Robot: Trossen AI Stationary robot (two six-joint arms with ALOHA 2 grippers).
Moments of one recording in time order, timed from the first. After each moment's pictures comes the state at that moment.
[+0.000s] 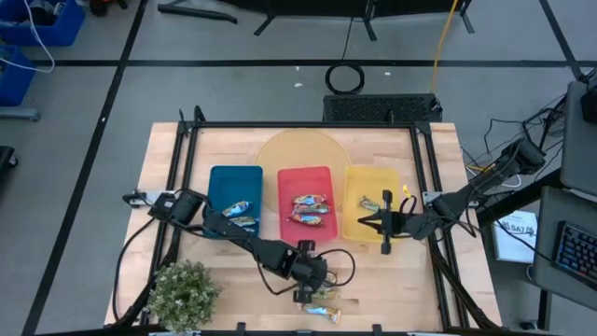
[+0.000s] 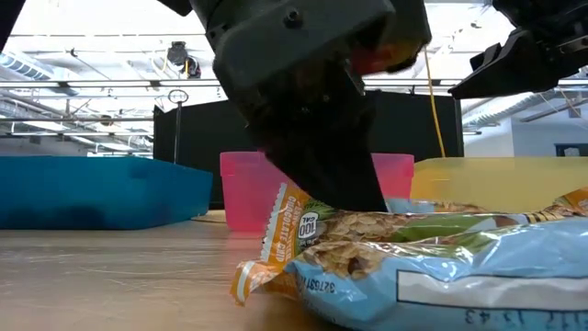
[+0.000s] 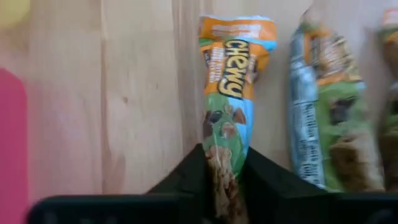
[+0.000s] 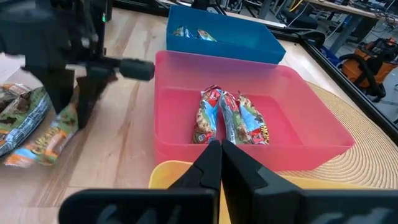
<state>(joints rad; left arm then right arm) -0.42 2.23 1.61 -0.39 -0.14 -0.28 0.56 0.90 0.32 0.10 0.65 0.10</state>
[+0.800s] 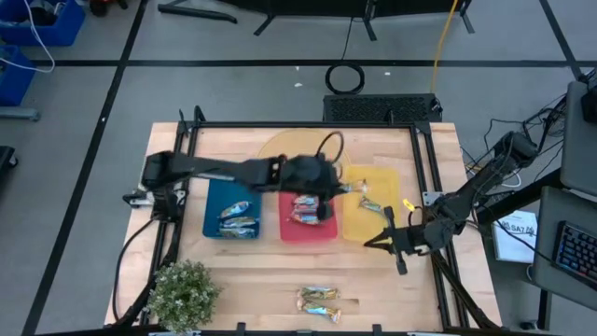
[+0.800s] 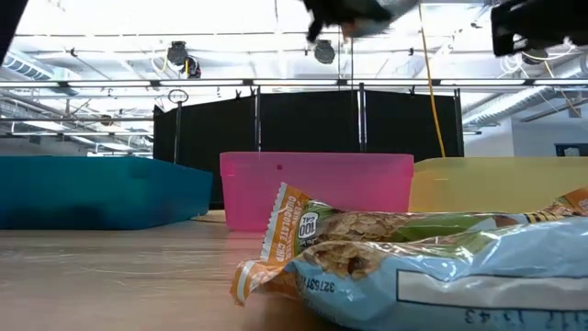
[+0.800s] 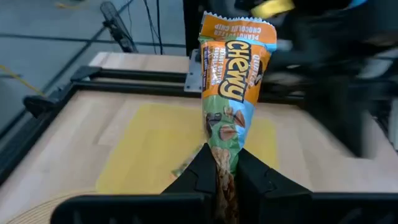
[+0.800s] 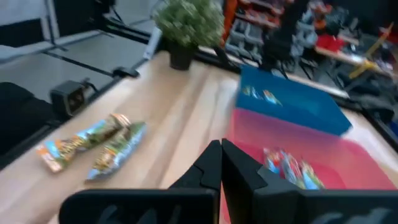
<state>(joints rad) -0.03 1.86 1.61 -0.18 -0.07 -0.06 0.75 0.90 0.33 0.31 0.58 -0.08</state>
